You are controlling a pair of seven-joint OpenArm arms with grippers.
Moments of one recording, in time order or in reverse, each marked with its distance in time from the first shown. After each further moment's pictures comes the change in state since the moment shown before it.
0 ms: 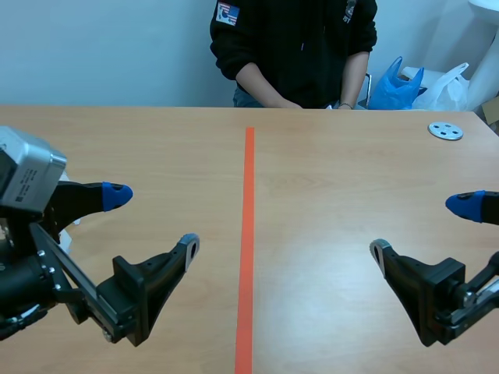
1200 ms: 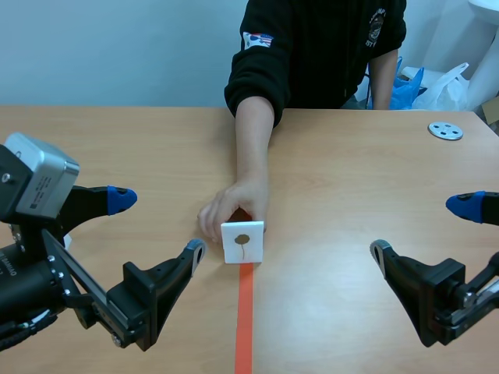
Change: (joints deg) left arm 0.0 0.0 1.3 0.0 1.5 1.7 0.0; right arm 0.0 0.0 0.0 0.0 0.0 0.0 -0.2
